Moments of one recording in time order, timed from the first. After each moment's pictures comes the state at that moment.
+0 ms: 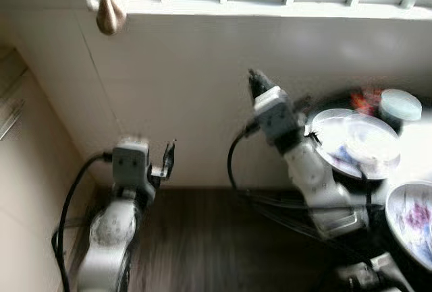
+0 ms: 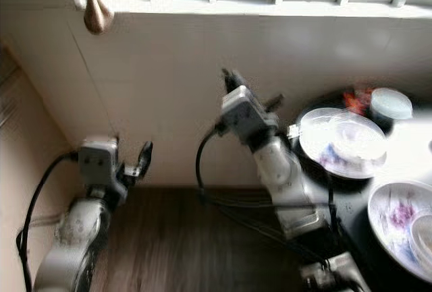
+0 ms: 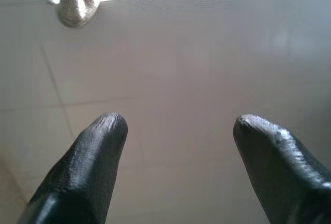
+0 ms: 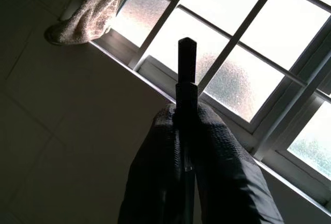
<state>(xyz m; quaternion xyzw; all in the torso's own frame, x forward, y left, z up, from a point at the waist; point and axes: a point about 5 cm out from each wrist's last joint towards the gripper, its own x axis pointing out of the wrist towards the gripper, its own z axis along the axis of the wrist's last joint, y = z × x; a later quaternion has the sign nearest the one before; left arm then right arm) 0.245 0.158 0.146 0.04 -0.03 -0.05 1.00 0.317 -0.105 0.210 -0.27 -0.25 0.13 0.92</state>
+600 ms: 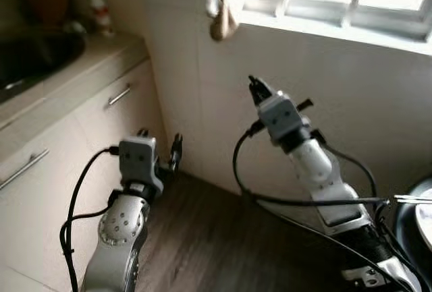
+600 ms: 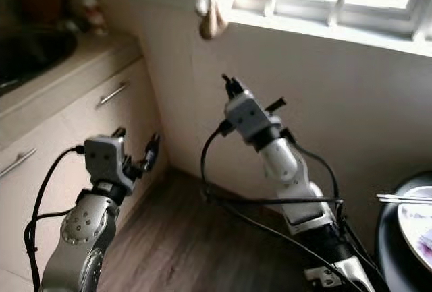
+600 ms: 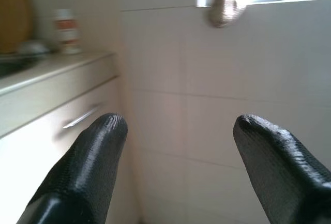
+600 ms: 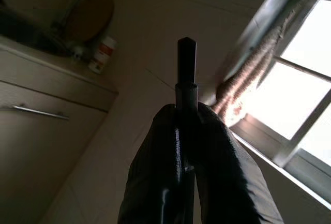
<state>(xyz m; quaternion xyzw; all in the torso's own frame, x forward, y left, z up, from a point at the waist) 0.246 0.154 0.153 0.05 -0.05 -0.05 1.00 0.316 -0.103 0.211 -0.24 -0.24 0.16 0.93</state>
